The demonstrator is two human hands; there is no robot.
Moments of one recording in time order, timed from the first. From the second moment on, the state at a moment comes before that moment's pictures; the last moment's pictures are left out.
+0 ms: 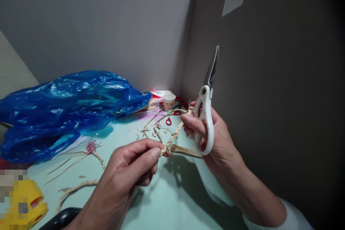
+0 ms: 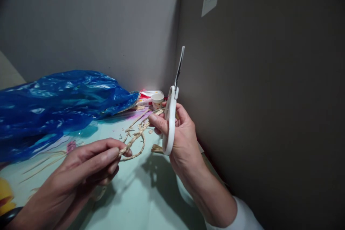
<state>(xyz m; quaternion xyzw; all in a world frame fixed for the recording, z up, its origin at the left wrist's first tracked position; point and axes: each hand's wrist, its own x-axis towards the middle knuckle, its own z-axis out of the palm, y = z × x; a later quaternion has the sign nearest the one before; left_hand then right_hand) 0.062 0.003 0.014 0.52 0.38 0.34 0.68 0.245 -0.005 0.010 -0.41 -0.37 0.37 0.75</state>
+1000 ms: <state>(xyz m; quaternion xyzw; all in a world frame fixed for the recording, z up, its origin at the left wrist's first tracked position) 0.072 0.004 0.012 0.65 0.40 0.45 0.47 0.243 -0.005 0.004 -0.43 -0.39 0.38 0.72</state>
